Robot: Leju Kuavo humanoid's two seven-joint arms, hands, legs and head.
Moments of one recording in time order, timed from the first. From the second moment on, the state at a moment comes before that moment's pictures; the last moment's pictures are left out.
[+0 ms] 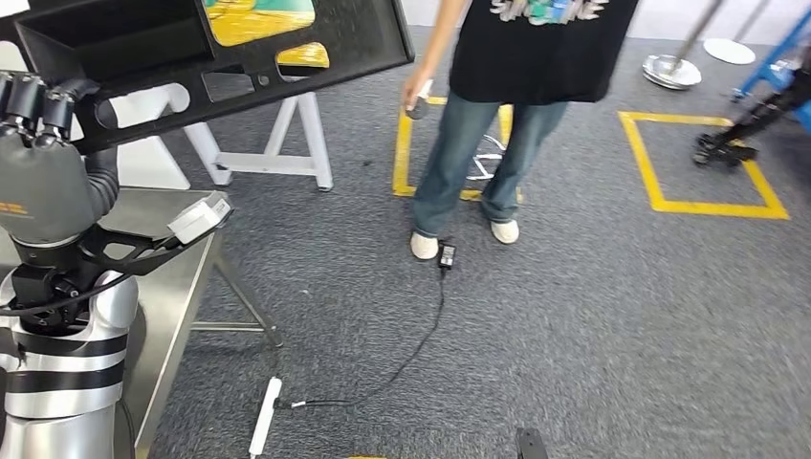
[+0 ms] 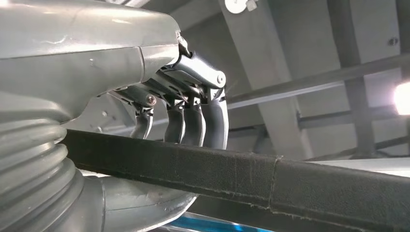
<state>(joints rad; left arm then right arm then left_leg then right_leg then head) -0.44 0.10 -0.11 -1.62 -1.56 0.70 -0.21 -0.07 0.07 -0.08 -0.19 0.13 -0.39 -0.04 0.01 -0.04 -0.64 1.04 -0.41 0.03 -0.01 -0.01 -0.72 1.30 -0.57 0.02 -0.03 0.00</state>
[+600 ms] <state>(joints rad) -0.46 0.13 -0.13 -1.60 -1.56 0.70 -0.19 -0.07 0.07 -0.08 -0.19 0.14 -0.39 -0.03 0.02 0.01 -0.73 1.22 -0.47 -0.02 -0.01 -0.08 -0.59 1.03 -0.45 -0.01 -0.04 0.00</state>
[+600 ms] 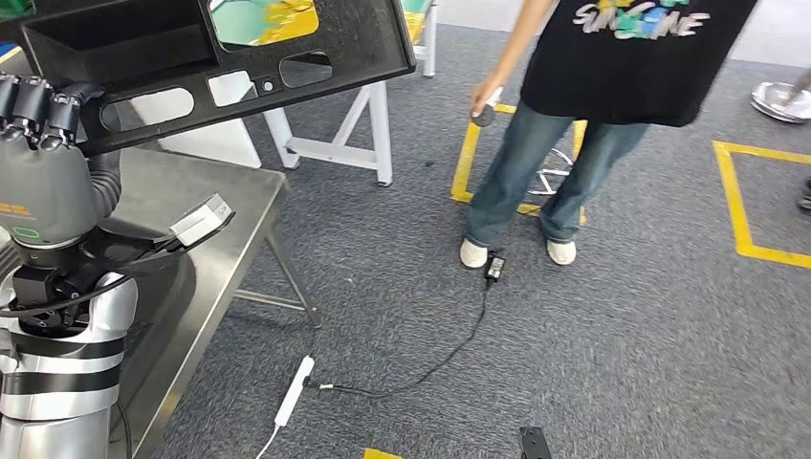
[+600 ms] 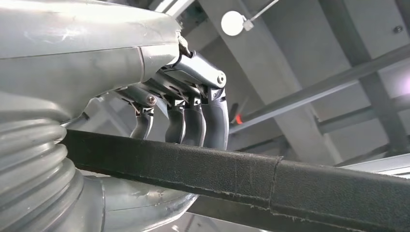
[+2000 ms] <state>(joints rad) -0.46 0.15 -0.16 -1.61 -1.56 0.70 -0.17 -0.07 0.08 -0.08 -0.19 0.15 -0.38 -0.03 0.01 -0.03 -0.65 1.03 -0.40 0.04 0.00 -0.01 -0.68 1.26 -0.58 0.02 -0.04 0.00</state>
